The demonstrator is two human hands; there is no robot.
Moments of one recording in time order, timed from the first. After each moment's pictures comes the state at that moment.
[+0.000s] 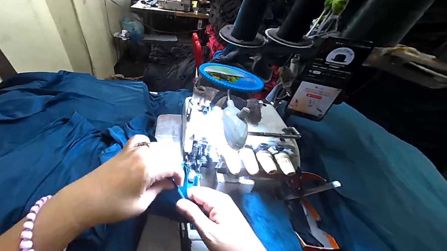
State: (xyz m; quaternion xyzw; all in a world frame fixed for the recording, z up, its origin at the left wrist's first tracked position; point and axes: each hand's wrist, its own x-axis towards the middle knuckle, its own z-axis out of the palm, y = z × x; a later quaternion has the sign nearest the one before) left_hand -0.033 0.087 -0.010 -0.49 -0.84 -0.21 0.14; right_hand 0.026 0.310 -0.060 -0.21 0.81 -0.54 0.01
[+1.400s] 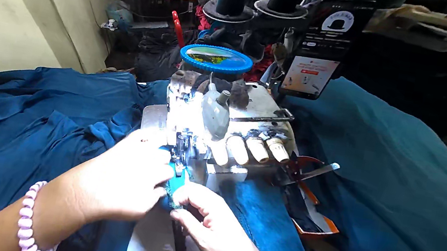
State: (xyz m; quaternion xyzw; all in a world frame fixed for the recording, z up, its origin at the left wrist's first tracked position) left_hand -0.045 0.115 -0.001 -0.53 -0.85 0.02 0.04; right_hand 0.029 0.322 -0.097 -0.24 0.77 -0.60 -0.02
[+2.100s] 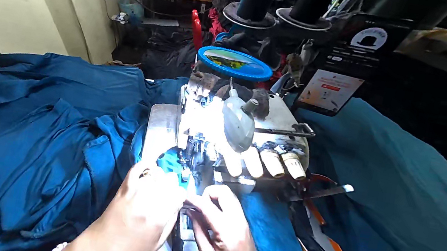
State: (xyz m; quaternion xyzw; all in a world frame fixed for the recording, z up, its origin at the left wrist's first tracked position) left_hand 0.003 0.132 -0.073 -0.37 -0.88 -0.12 0.27; right_hand 0.035 0.320 -0.110 -0.19 0.86 -0.37 -0.30
